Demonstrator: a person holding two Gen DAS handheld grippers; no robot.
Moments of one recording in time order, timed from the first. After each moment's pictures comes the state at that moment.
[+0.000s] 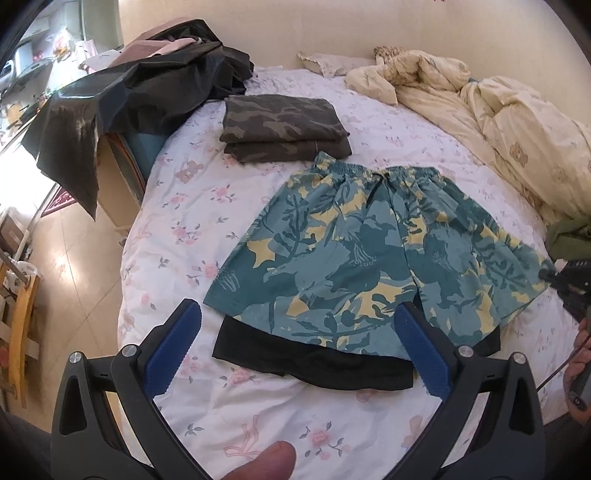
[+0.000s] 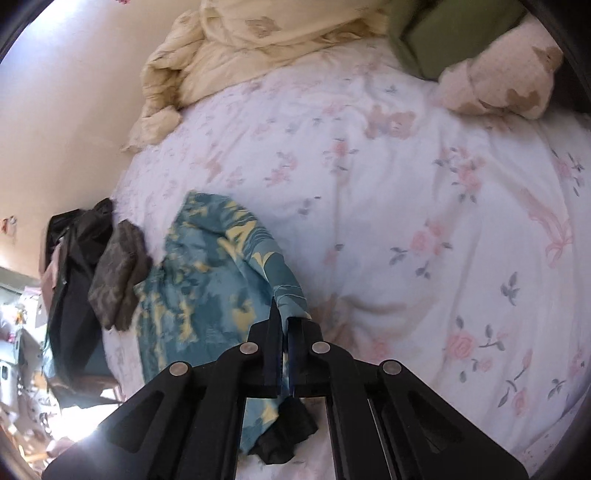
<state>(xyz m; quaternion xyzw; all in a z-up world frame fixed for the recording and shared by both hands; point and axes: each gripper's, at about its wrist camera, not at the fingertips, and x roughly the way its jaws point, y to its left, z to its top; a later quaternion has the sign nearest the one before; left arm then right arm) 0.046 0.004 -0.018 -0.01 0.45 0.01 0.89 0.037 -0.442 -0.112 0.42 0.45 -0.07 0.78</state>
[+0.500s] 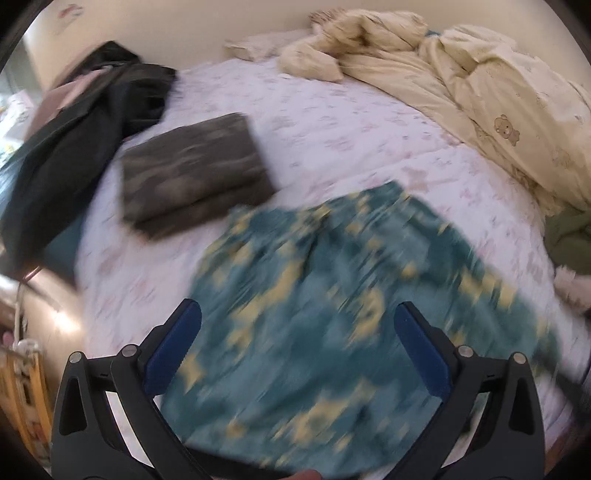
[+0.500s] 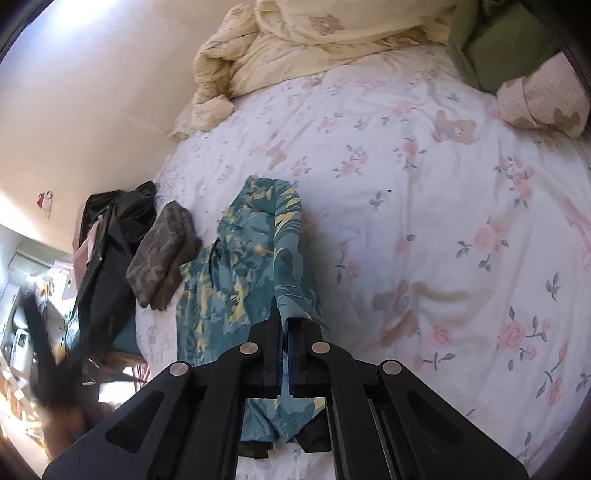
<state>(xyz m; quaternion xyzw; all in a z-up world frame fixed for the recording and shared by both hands) 0.239 -0.121 -0.005 0.08 0.51 -0.07 0.86 0.039 -0.409 -0.091 0.42 0.43 0.00 0.80</state>
